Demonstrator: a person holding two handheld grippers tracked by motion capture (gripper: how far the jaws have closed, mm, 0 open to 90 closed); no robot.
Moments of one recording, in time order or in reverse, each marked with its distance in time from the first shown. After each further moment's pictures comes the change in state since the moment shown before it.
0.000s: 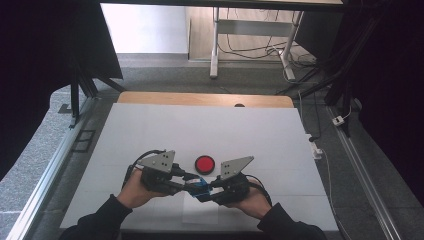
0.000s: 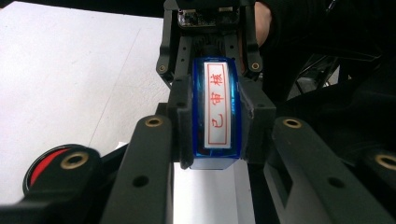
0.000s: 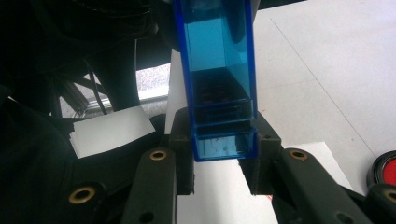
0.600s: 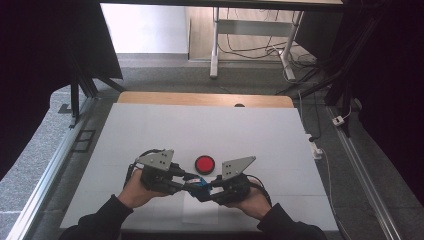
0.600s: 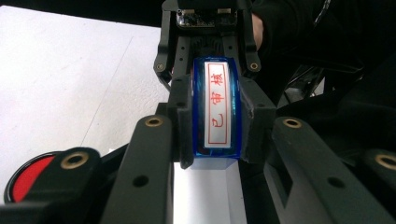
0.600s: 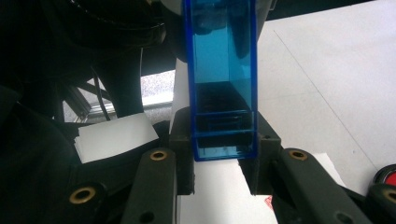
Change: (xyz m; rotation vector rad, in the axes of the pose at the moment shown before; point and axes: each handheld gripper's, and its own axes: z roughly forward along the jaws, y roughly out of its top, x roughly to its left) left arm 0.004 -0.005 0.000 -0.059 -0.046 -0.029; right arm 0.002 0.002 -0.003 -0.035 0.010 -0.028
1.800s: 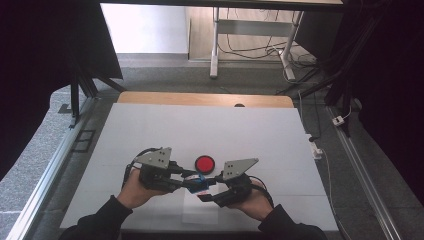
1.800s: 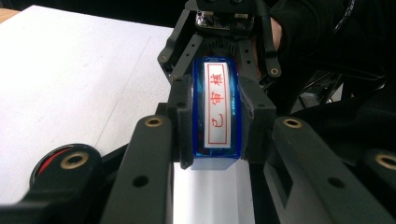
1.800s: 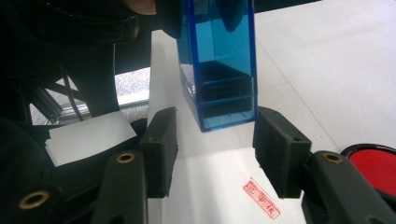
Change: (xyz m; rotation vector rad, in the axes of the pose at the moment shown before) left arm -0.003 0.003 -0.005 0.010 0.083 -0.018; right arm 0.003 -0.002 -0.004 0.015 -0.120 0.009
